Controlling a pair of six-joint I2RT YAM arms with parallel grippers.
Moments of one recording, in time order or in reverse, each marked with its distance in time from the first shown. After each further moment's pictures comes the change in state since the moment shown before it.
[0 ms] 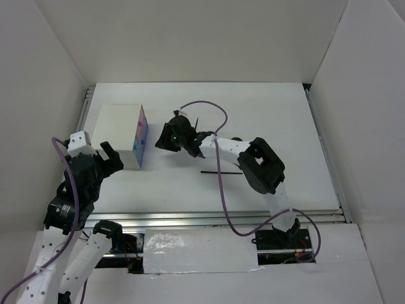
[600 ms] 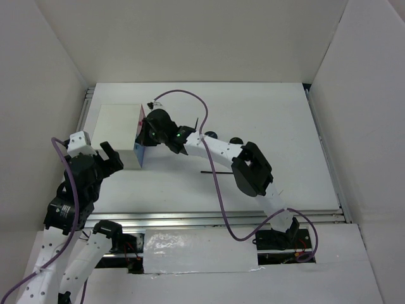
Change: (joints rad) left arm 0.000 -0.003 0.000 0.000 -0.002 -0.001; right arm 0.077 0.095 0.311 -0.097 -0.024 -0.127
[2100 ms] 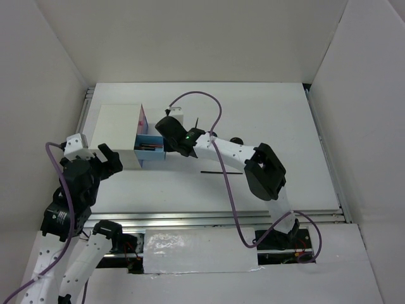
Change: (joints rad) left arm 0.000 -0.055 0.006 0.000 0.035 -0.001; right arm -0.001 -0.161 -0.188 -0.281 0.389 -0.122
